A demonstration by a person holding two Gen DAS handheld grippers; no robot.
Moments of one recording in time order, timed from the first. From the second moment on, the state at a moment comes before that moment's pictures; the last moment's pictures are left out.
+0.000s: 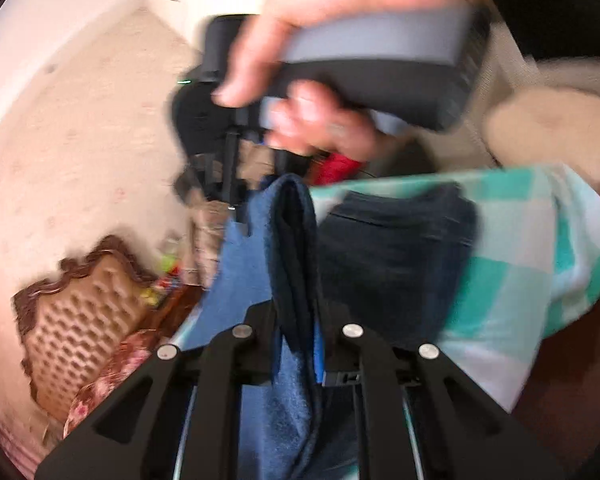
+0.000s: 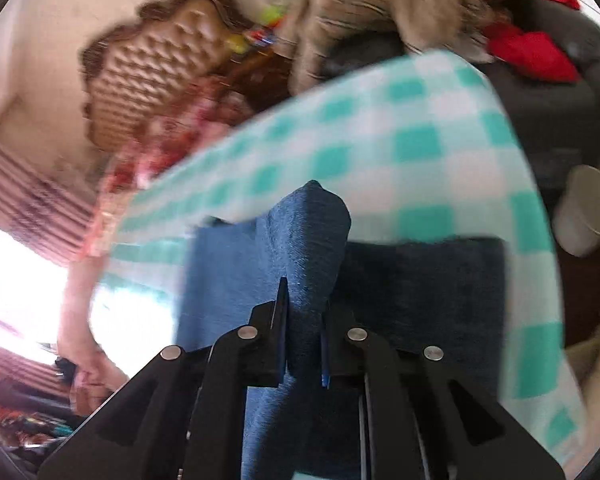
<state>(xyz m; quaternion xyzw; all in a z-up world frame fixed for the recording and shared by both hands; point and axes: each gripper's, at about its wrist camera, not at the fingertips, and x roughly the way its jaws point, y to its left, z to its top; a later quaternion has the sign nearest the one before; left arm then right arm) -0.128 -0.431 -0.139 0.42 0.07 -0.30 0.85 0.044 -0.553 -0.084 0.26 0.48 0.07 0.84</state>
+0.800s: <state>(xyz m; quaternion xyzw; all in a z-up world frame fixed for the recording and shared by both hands) -0.137 -0.487 -0.168 0.47 0.06 -0.35 0.81 0.011 -0.602 -0.109 0.20 0.47 0.03 0.86</state>
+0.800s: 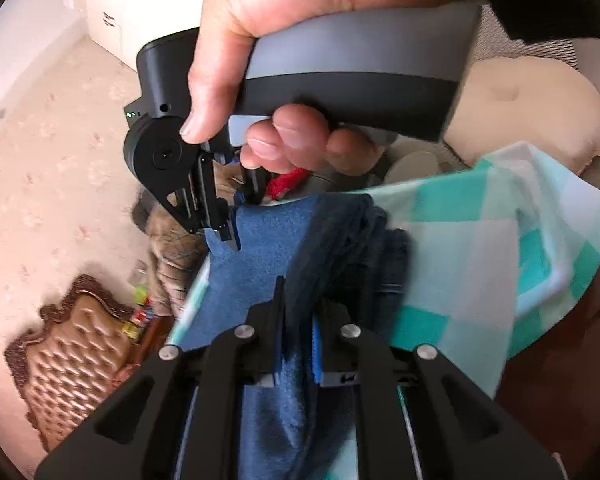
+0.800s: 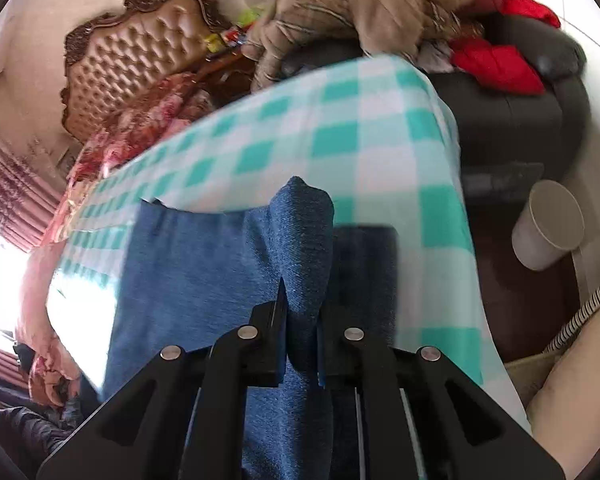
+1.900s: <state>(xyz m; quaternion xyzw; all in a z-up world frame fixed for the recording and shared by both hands) 0.080 -0.299 -0.108 0.08 0.39 -0.30 0.87 0.002 -0.497 -0.141 0.04 0.41 -0.16 0.90</state>
